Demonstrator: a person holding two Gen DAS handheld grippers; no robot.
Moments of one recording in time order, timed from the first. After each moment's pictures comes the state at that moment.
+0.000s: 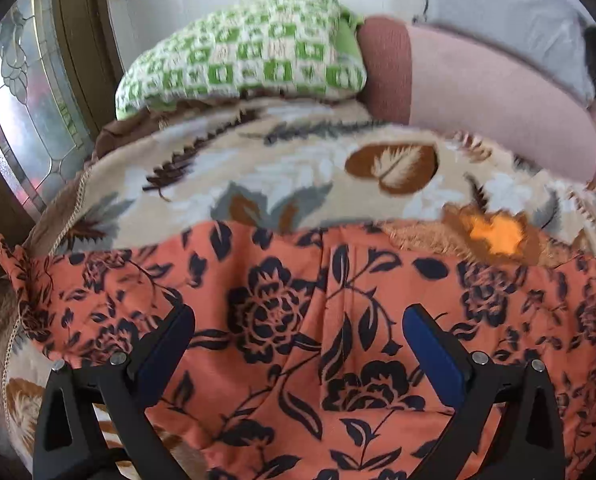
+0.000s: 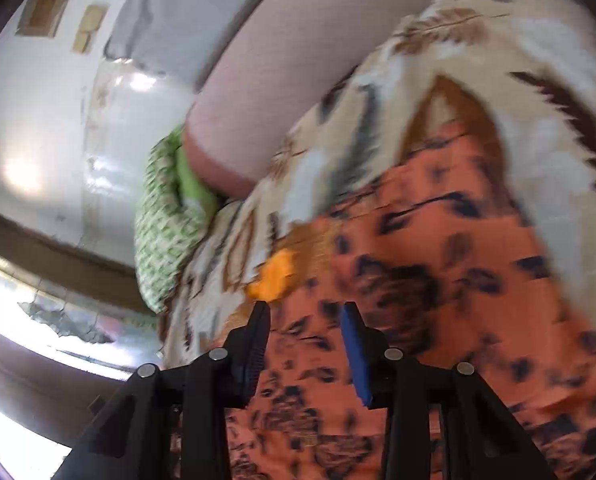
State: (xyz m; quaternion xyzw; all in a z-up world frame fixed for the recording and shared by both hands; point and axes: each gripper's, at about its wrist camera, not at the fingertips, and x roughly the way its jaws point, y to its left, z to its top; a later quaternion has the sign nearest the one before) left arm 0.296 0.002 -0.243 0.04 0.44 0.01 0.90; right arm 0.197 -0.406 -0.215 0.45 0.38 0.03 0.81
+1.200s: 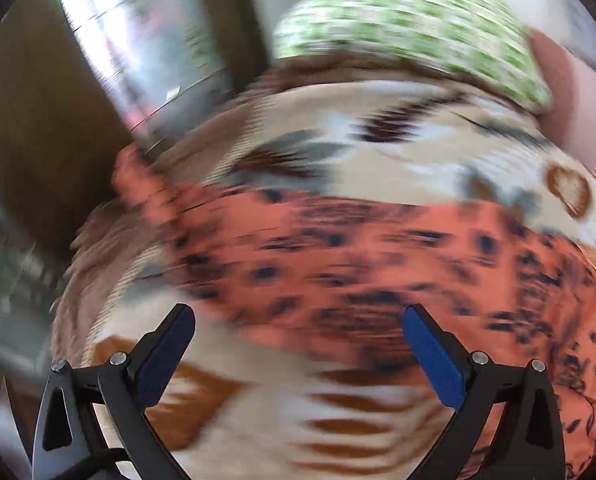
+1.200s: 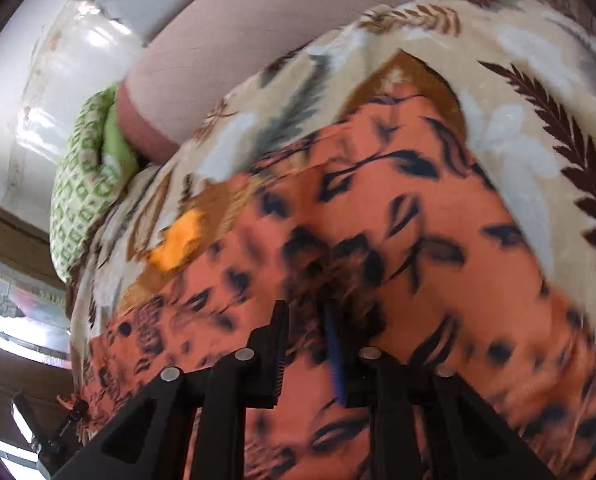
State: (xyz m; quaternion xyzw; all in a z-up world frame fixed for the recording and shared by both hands) left arm 0.263 0.191 -0.232 -0.02 0.47 0.21 0.86; right arm 0.209 -0.359 -0.232 0.34 0.45 -0.05 0.82
